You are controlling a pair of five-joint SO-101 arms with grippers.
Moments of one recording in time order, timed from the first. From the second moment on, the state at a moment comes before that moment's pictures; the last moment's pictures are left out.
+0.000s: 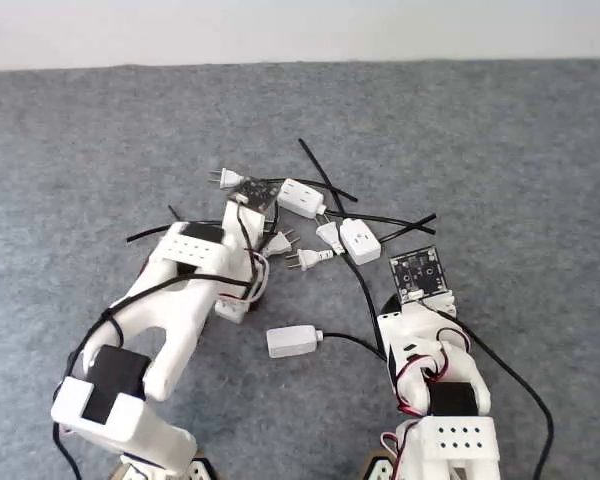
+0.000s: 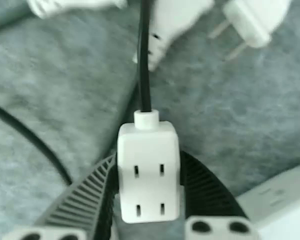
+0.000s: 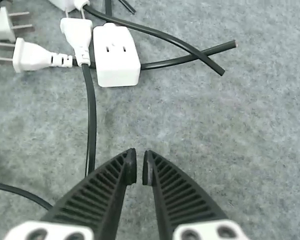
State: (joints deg) left arm 11.4 6.0 32.7 60.2 -4.0; right arm -3.3 -79.6 93.4 36.9 15.3
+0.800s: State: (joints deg) left arm 16.0 -28.3 59.0 53.8 16.7; right arm -3.3 -79.6 93.4 36.9 16.2
